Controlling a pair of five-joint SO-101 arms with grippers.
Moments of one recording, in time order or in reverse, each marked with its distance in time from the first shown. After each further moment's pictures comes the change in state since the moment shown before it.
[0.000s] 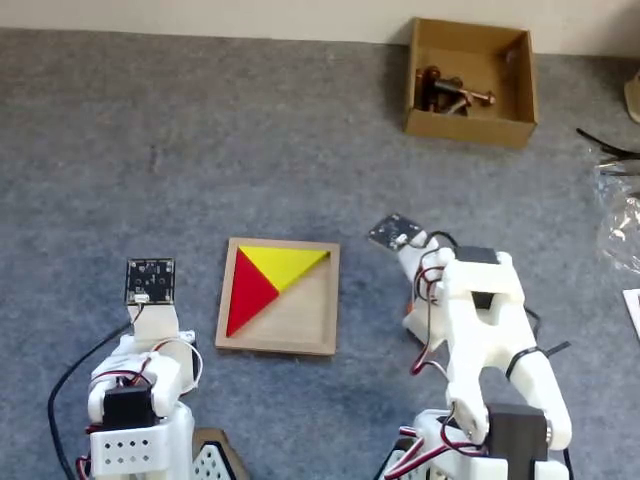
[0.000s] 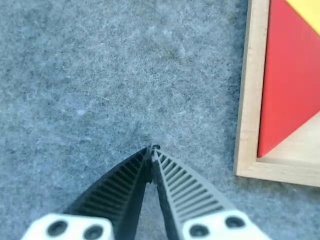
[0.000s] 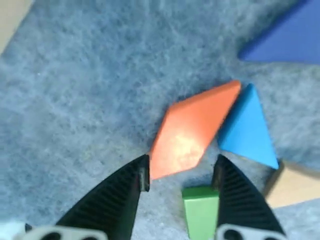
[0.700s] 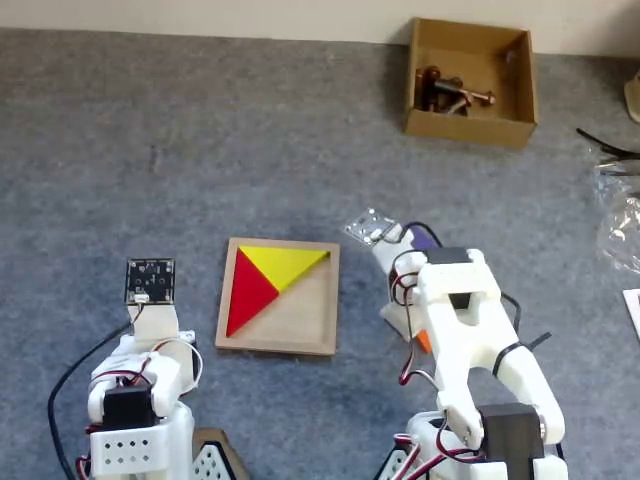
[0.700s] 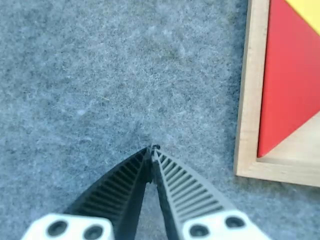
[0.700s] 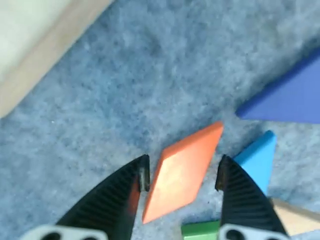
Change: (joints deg) left arm 0.0 0.0 0.0 0.0 0.0; right arm -6.9 0.0 0.4 -6.6 -5.4
